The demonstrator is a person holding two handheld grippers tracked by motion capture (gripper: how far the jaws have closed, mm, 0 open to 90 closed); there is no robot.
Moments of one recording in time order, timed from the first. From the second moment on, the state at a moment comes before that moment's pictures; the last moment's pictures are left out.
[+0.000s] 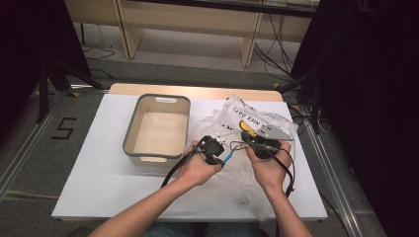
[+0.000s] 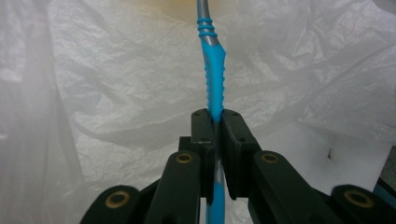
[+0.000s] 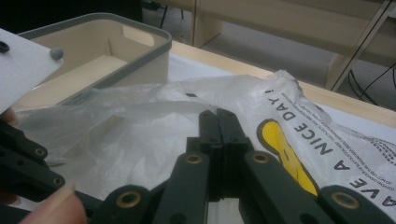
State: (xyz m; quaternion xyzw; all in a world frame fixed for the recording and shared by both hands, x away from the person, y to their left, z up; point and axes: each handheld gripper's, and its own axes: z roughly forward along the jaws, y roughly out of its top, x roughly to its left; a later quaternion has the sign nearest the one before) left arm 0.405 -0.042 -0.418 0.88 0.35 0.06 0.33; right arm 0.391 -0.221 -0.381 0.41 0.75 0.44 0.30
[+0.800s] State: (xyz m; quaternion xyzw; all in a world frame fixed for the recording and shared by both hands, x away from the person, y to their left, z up) left arm 0.422 -0.061 -0.425 0.88 0.36 0.07 0.29; right arm 0.391 -0.221 -0.379 0.41 0.74 0.44 0.30
